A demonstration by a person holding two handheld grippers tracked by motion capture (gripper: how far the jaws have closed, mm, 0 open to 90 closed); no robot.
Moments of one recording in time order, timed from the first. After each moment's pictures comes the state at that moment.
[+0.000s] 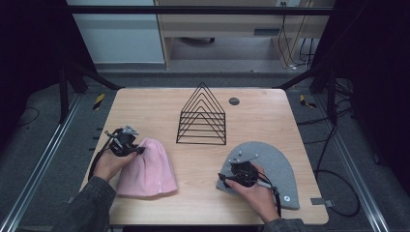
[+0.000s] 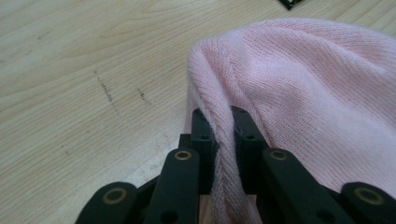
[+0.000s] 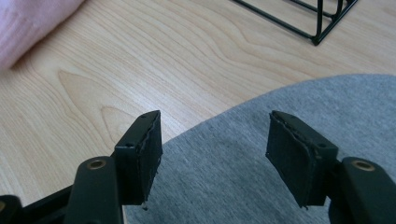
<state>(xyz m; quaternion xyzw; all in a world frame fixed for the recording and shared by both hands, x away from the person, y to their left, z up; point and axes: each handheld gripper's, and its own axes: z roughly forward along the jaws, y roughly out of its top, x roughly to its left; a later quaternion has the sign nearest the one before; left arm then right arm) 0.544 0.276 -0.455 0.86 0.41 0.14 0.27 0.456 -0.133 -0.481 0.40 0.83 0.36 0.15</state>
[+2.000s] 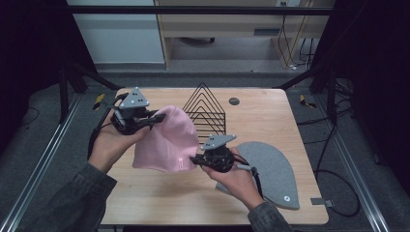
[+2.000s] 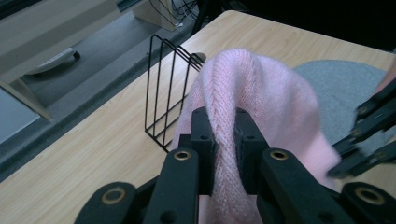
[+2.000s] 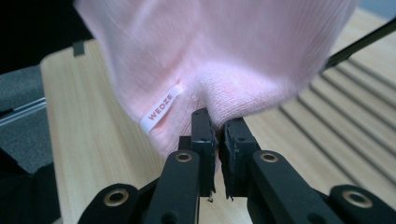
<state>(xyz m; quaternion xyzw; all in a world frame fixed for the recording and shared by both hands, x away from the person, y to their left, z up) 0.498 0.194 -0.268 0.84 0.27 0.23 0.41 0.463 -0.063 -0.390 0.25 0.85 0.46 0.10</state>
